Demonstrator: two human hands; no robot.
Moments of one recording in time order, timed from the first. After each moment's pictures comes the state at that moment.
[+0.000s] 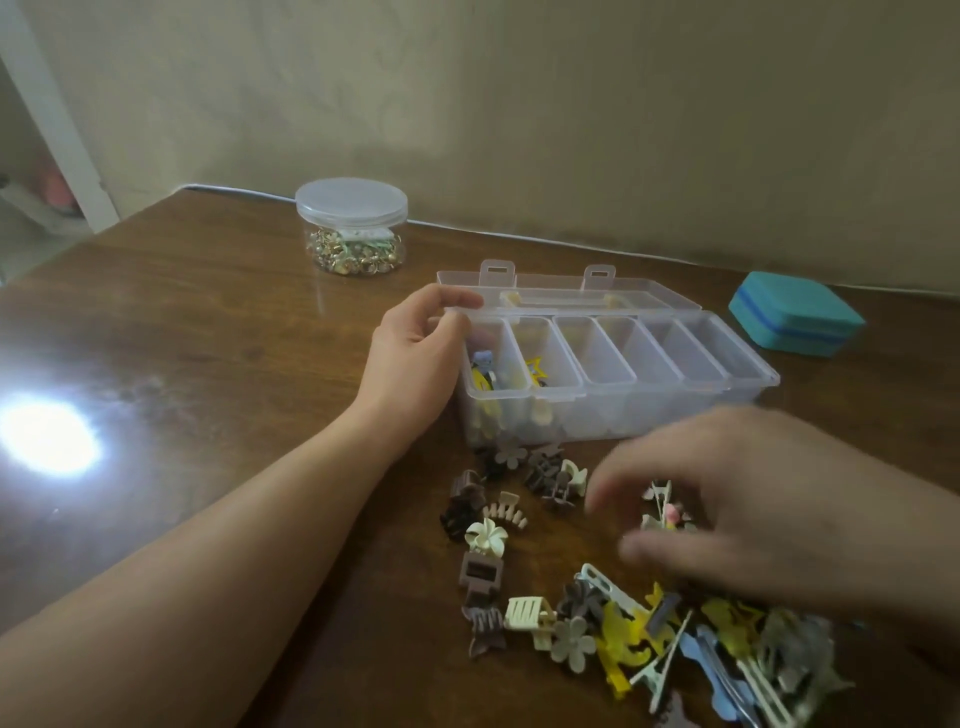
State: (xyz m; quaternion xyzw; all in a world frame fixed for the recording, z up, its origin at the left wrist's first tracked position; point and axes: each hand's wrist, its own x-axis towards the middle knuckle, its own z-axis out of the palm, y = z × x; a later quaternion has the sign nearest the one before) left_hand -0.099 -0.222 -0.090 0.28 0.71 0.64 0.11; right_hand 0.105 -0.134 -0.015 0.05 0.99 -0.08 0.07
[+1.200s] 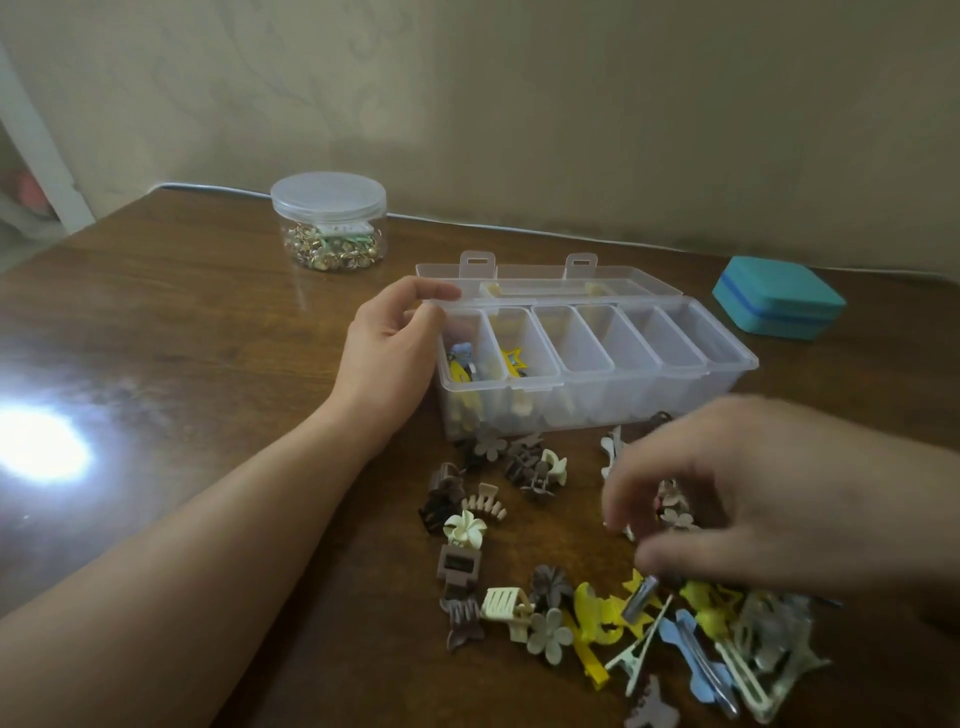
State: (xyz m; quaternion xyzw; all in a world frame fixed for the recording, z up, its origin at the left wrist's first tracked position) left_hand -0.097 -0.222 -0.091 0.29 0.71 0.64 0.10; right_hand 0.117 -0.127 -0.003 0.09 0.98 -0.09 0.15
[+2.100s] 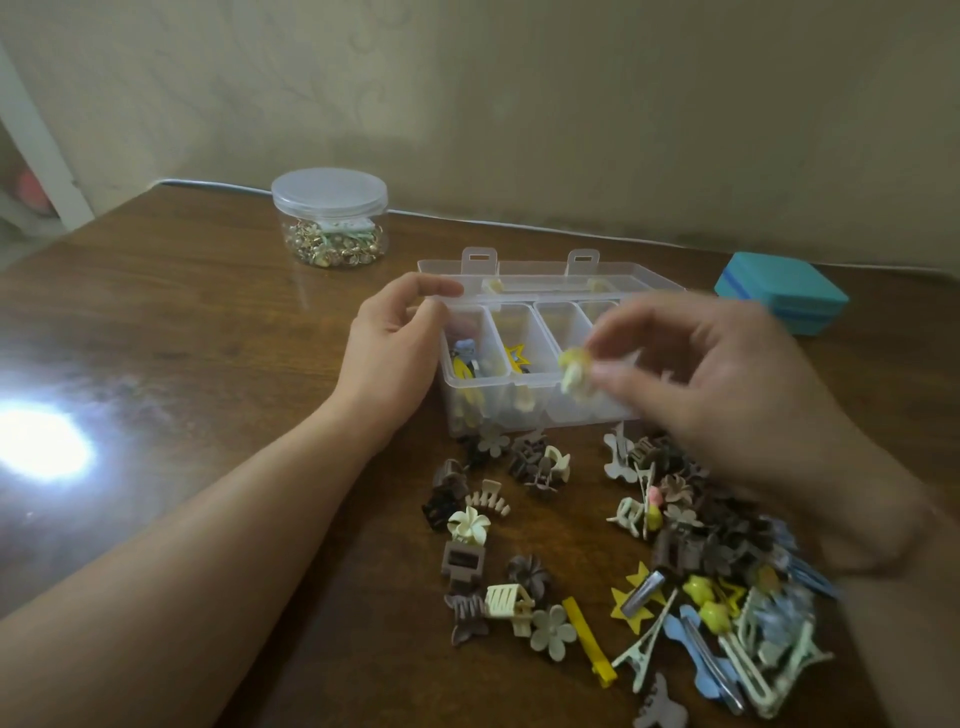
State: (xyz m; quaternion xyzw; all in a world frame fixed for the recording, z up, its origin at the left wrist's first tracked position) left_hand -0.099 -0.221 -0.093 0.28 0.71 0.64 0.11; right_hand 0.089 -0.111 -0.028 0.13 0.91 -0.32 -0.22
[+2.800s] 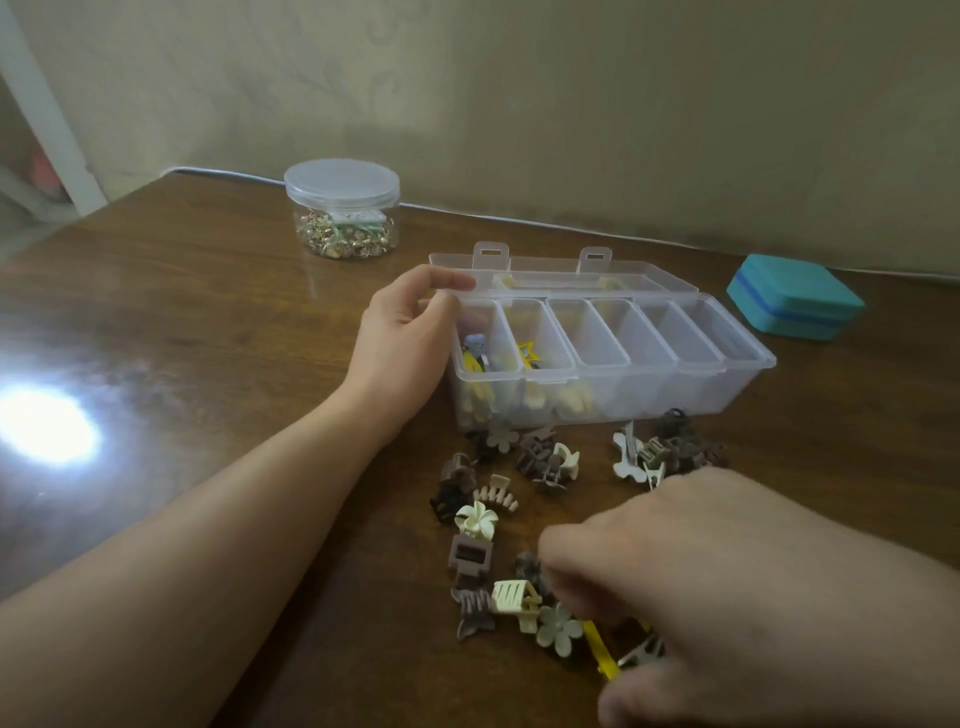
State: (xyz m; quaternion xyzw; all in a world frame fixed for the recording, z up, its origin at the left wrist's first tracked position) left_hand -0.100 -0.221 -0.094 0.28 0.71 0.64 0.10; right_hand 0.077 -0.170 -0.071 0.00 0.95 -0.06 0.30
